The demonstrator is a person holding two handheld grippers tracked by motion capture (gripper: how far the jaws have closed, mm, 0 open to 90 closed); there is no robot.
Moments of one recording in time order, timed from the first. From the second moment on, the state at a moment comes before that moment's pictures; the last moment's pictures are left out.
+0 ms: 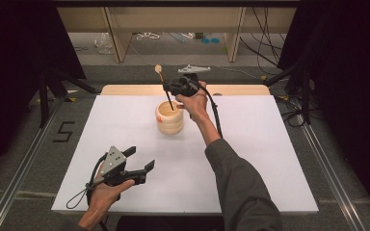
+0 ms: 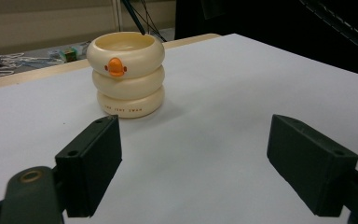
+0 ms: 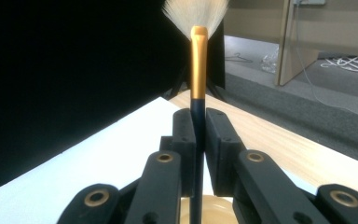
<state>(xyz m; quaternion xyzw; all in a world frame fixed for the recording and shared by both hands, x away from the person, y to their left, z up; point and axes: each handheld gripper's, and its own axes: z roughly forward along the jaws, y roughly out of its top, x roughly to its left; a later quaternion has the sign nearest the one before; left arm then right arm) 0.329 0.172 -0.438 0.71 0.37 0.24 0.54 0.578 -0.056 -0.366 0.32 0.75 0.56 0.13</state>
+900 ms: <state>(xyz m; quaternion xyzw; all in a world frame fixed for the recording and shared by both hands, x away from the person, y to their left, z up) 0.329 0.172 -0.438 0.71 0.38 0.24 0.54 0.582 -0.049 -0.385 0.32 0.75 0.57 0.14</state>
